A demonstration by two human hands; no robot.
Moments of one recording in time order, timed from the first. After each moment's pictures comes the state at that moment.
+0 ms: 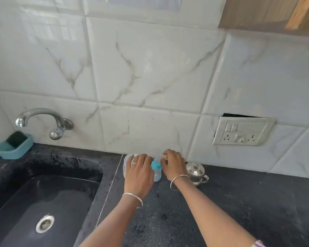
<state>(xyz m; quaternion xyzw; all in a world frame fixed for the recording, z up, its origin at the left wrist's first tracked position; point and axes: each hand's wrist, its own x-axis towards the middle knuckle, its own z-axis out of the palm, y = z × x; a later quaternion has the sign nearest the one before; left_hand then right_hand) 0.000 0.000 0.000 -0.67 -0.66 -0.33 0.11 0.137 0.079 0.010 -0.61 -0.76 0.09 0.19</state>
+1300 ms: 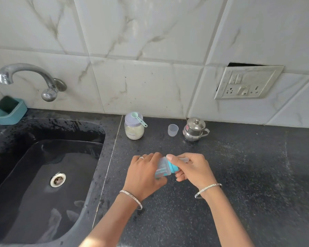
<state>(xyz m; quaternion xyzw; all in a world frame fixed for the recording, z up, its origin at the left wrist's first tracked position) 0.008 -0.120 -0.021 -0.76 -0.61 -0.18 -0.07 0.184 -0.100 0.020 -0.62 -0.51 0.49 0.34</state>
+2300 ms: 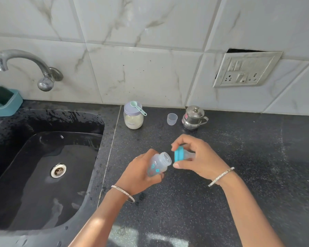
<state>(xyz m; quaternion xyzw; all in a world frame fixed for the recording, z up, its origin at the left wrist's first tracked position) -0.015 -0.144 -0.034 -0.74 -0.54 -0.26 -0.31 0.208 -0.113 0.041 -0.50 -0.72 0.43 0.22</state>
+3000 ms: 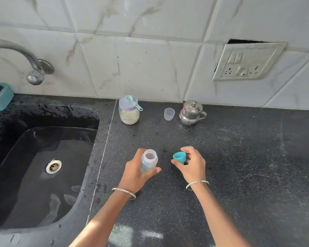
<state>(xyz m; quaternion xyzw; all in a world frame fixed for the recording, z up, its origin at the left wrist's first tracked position) -0.005 -0.142 -0.090 -0.61 -0.59 -0.37 -0.38 0.205 -0.112 -0.080 -0.70 -0.57 0.28 0.33</state>
